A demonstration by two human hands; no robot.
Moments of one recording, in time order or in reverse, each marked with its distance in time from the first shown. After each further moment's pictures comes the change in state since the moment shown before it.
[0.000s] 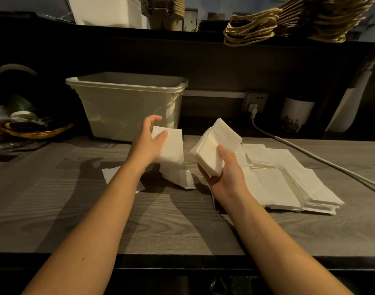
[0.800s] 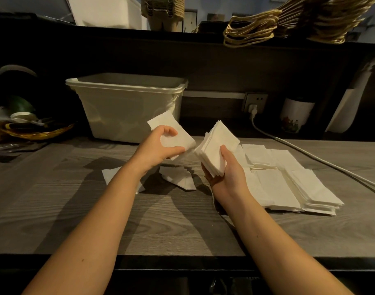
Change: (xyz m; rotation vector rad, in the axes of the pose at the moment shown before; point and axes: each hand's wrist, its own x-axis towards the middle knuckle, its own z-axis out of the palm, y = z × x) left_hand -0.006 0.003 0.003 0.038 -0.177 0.109; right_hand -0.005 -0.003 0.004 0.047 0.086 -0.005
